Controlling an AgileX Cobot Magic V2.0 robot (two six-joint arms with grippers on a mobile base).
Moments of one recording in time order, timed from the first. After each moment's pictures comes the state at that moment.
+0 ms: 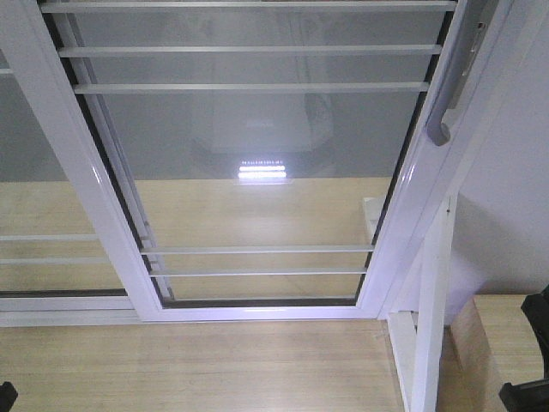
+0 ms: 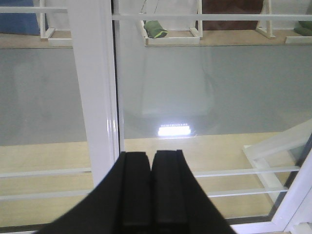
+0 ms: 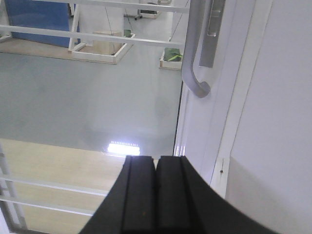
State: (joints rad) left arm -0.07 -0.01 0.03 -0.10 0.32 0.05; right arm 0.14 -0.01 0.03 0.01 0.26 -0.05
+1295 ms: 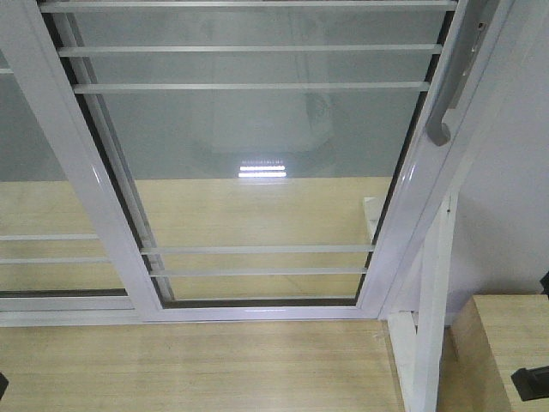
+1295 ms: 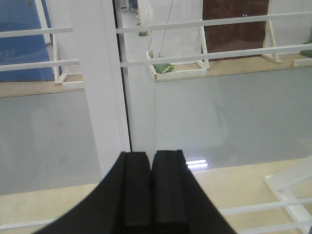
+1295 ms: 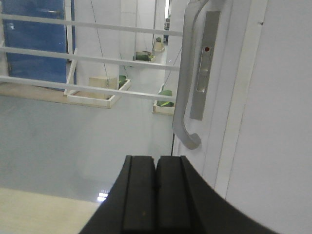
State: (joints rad) left arm -0.07 -0.01 0.03 -0.05 0.18 0.09; right arm 0.14 -0.01 0.03 0.01 0.06 -0.07
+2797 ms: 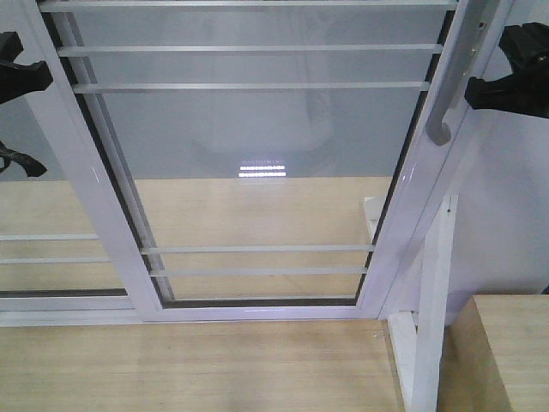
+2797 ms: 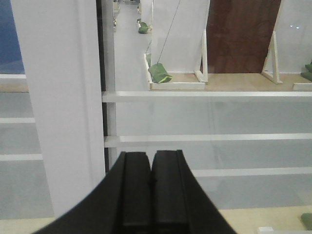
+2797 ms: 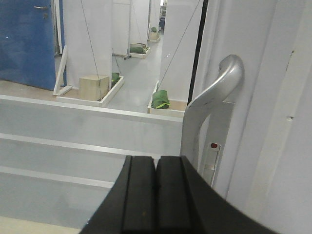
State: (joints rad) left arm -0.07 1.25 -0.79 0.02 -0.24 -0.08; right arm 0.14 1.13 -0.71 0.06 -0.28 -0.13
